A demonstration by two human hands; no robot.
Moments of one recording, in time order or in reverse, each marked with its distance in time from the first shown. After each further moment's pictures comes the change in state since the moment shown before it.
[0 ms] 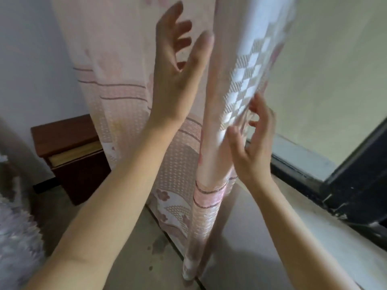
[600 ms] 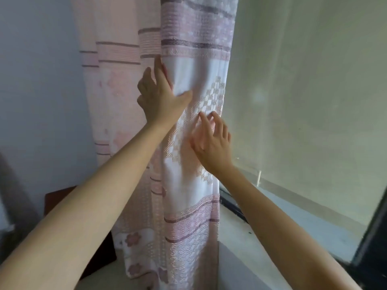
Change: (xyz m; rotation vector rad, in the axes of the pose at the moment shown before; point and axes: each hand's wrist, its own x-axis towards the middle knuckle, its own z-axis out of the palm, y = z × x) left_hand 0.129 -0.021 0.008 0.760 0.216 -0.009; right_hand 0.135 0.019 0.076 -0.303 -0.117 -0.100
